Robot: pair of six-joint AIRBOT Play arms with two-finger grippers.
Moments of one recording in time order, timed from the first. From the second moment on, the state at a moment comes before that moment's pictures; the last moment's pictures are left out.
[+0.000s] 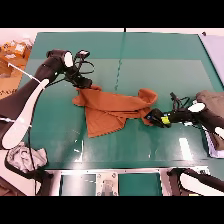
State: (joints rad) left arm -0.32 -1.74 1.66 1.48 -1.20 -1.48; right arm -0.10 -1.23 0.60 -0.79 0.92 1.38
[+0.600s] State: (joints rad) left arm -0.33 -1.74 1.80 1.48 -1.34 -1.48; right arm -0.08 -1.32 0.92 -0.76 0.94 1.35
